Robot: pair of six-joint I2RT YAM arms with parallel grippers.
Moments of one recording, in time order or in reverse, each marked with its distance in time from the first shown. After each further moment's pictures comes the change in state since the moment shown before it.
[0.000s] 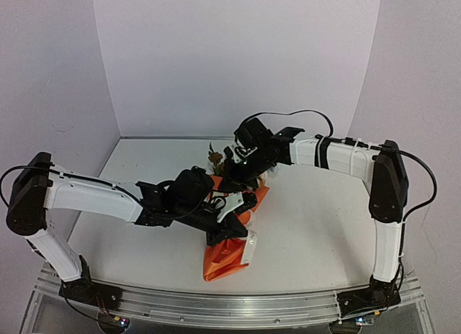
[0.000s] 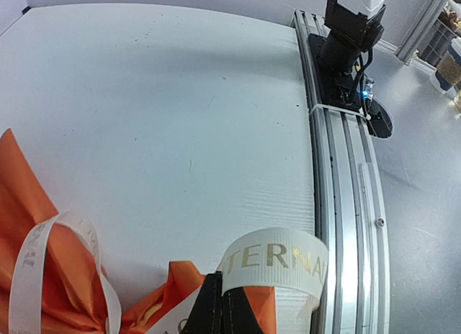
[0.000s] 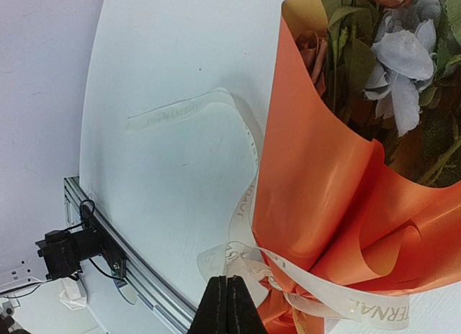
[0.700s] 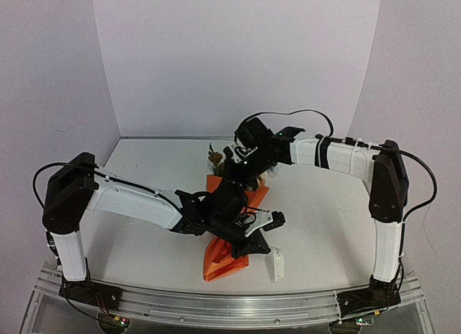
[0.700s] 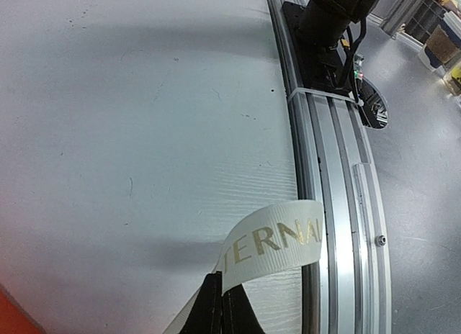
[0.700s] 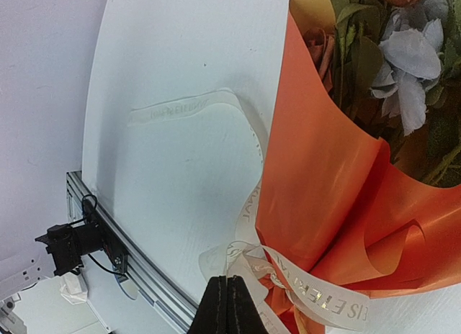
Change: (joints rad) left arm -0.091 0.306 0.239 -0.034 0.057 -0.001; right arm 0.000 0.000 0.000 -0.001 -0.023 -0.014
